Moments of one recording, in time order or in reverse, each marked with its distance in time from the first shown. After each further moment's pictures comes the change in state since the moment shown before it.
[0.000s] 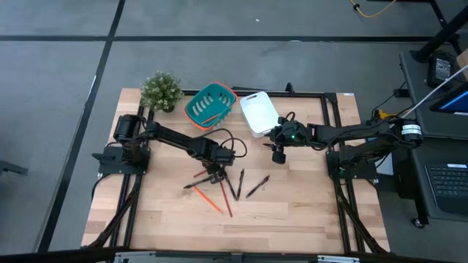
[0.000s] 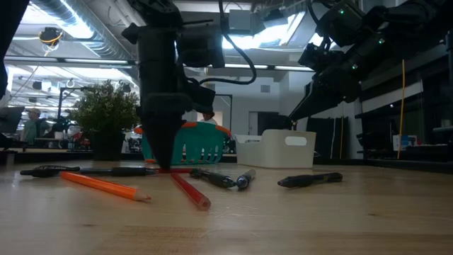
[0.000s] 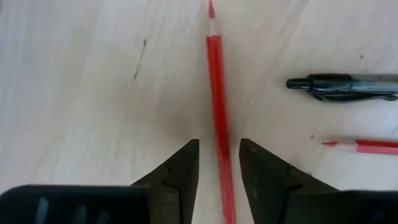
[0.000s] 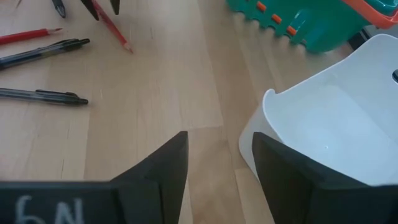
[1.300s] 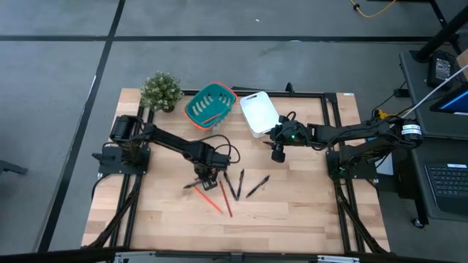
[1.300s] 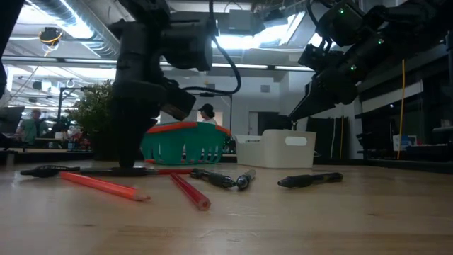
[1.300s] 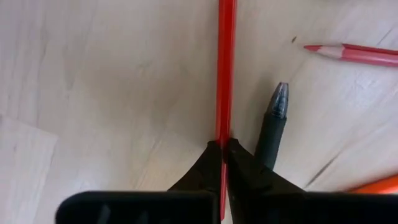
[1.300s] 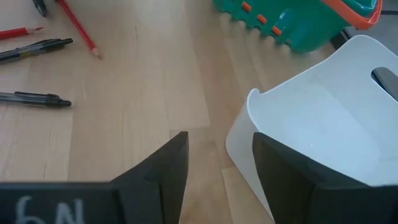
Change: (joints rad) left arm -0.045 -0.006 -0.061 -0.081 0.159 -0.127; right arm 0.000 0.000 0.000 0.005 0.051 -0.006
